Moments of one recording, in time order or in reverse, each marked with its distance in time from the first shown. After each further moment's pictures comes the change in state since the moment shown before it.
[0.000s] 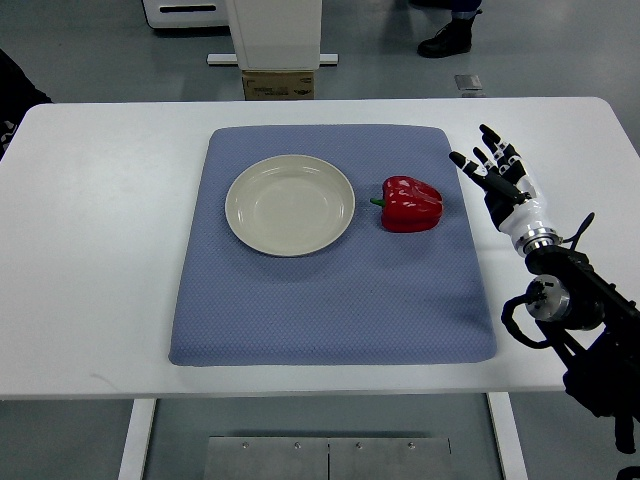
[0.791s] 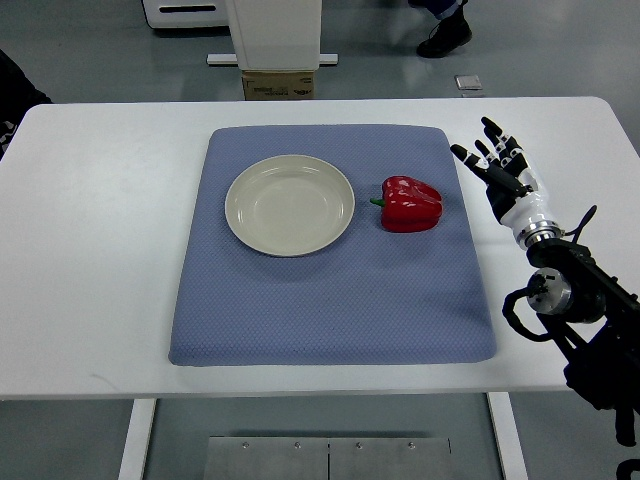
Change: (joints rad) left arm 0.007 0.000 0.000 0.001 -0.001 0.007 0.000; right arm 0.021 -0.003 0.002 -0.006 0.000 0.000 -0.001
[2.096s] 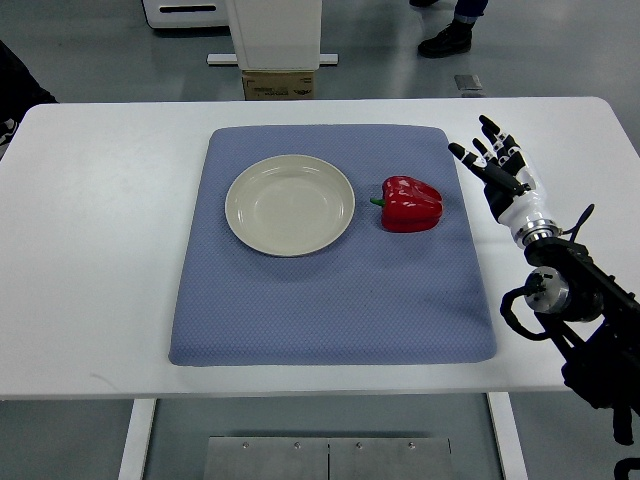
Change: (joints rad) left arm 0.000 0.000 0.000 0.000 0.000 0.000 0.000; right arm 0.005 0.006 -0.002 -0.003 0.000 -0.001 0.001
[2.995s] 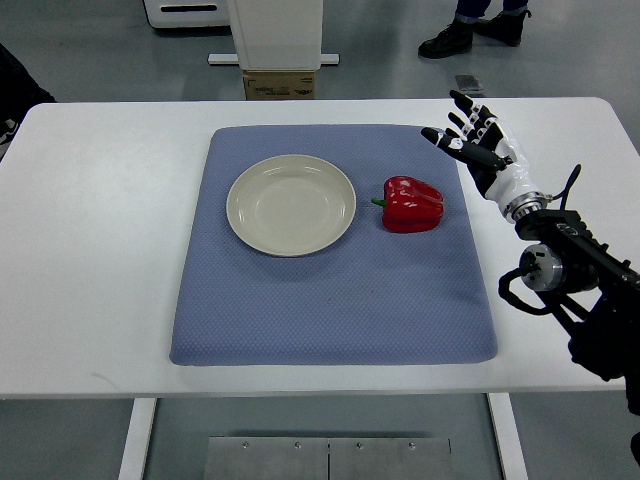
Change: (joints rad) left arm 0.000 0.000 0.000 0.000 0.000 0.000 0.000; right arm 0.136 -0.062 -0.181 0.008 -0.009 0.000 0.000
